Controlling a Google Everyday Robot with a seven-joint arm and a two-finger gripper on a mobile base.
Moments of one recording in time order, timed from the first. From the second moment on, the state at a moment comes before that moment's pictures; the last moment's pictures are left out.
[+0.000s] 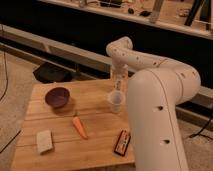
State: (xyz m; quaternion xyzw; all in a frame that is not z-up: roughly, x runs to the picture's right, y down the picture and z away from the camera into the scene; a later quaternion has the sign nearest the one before) arm 0.095 -0.062 0.908 -0.16 0.19 0.64 0.73
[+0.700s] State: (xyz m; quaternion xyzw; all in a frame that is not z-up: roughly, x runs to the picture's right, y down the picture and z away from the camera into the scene) arm 0.095 -0.060 0.905 -0.16 0.19 0.64 0.73
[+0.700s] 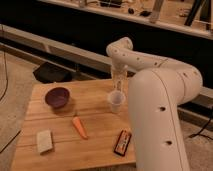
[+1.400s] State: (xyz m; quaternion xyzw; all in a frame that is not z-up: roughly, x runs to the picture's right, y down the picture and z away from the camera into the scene) arm 0.079 -0.079 0.885 -0.14 0.17 0.64 0.74
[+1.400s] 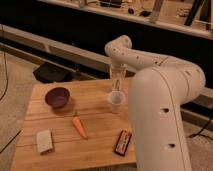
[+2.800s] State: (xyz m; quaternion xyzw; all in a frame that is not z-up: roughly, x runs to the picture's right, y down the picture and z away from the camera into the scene) arm -0.130 -0.082 0.743 -0.24 -0.02 0.55 0.80
